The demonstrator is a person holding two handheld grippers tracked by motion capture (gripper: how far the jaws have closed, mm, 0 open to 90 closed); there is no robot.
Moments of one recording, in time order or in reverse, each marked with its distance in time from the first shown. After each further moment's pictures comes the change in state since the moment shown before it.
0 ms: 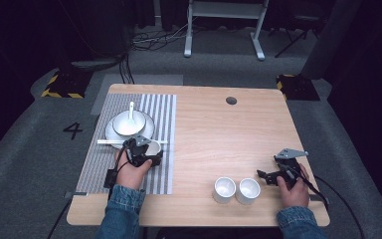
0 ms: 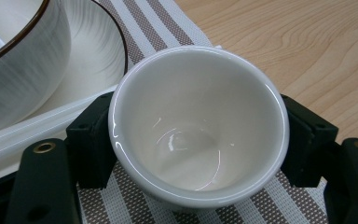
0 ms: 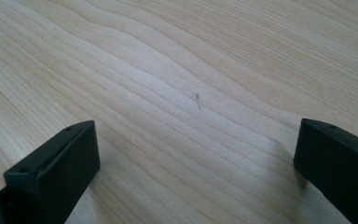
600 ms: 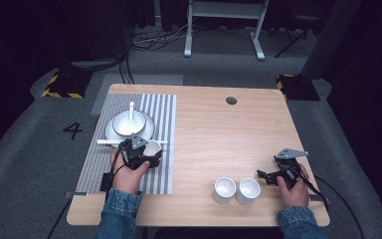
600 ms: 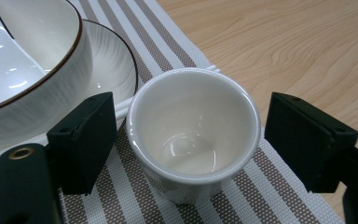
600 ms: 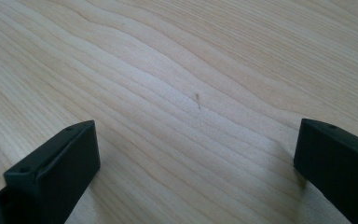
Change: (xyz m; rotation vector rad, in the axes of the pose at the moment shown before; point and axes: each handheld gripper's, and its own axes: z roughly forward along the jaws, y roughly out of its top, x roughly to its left) left arm -0.004 0.001 -0.027 -0.080 0.026 0.025; right arm 0.000 0.000 0.000 0.000 0.000 0.000
